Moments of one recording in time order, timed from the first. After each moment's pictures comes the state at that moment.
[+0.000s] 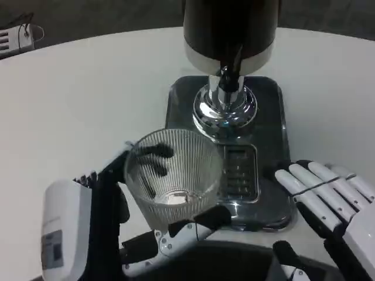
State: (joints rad) left arm 0.20 -0.01 -0.16 -0.54 0.81 -0.23 0.38; right arm 0.32 -0.44 -0.14 -0.60 -0.95 -0.45 -0.23
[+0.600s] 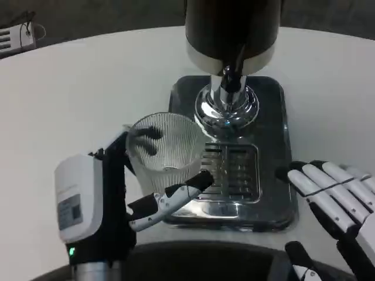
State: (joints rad) left arm -0.14 0.03 -0.09 -0.13 0.84 -0.19 0.52; right arm 0.37 -0.43 -0.20 -0.63 -0.95 -0.45 -0.22
